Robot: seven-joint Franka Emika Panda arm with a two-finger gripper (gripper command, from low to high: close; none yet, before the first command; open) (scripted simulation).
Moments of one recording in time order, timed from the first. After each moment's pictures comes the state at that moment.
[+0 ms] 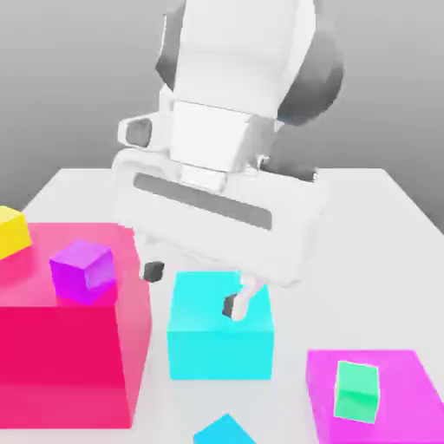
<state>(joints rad) -0.26 0.05 0.23 -2.30 -0.29 2.51 1.65</state>
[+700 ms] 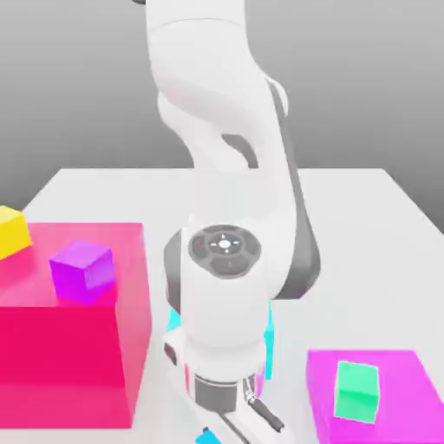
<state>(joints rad) -0.20 0.50 0.18 -2.28 -0.23 2.76 1.87</state>
